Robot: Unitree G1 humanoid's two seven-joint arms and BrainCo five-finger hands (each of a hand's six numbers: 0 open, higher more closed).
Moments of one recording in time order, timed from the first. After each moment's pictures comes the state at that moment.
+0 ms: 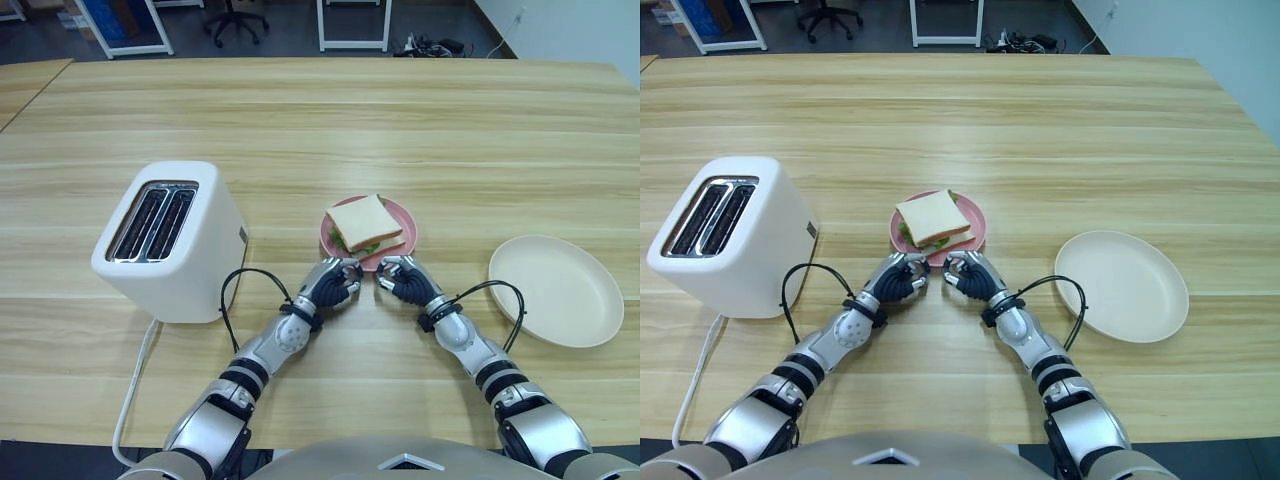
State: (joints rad) left arm -0.23 0.22 -0.41 0.72 0.49 -0.67 0.28; right arm -0.28 -0.21 0.30 0.83 -0.47 -0.76 -0.20
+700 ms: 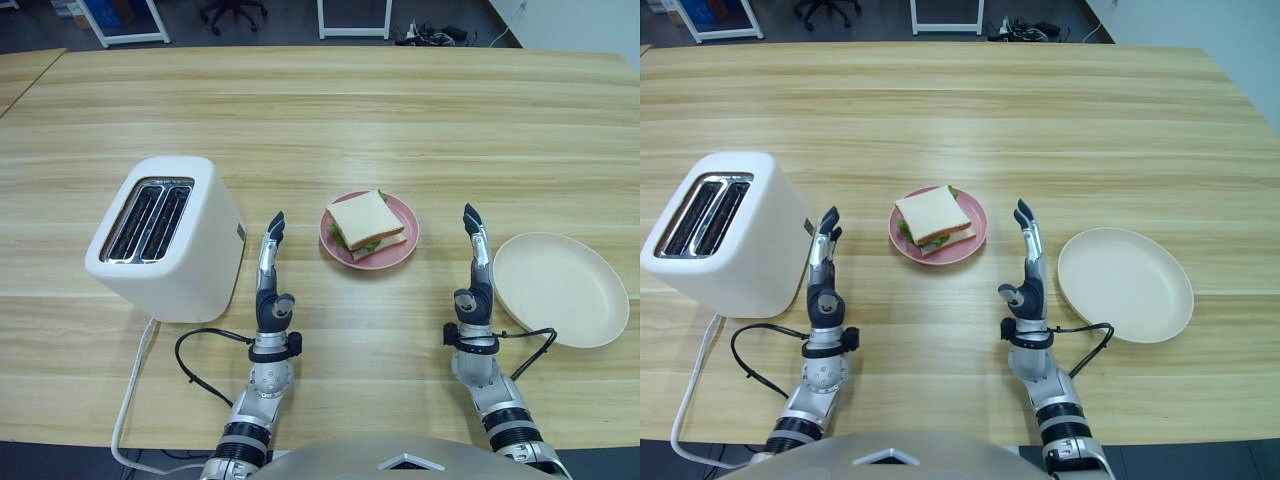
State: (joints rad) left arm 0.13 0.05 -0.11 0.30 0.39 -0.92 0.45; right arm 0.03 -0.13 0.07 0.40 -0.55 -0.98 -0.58
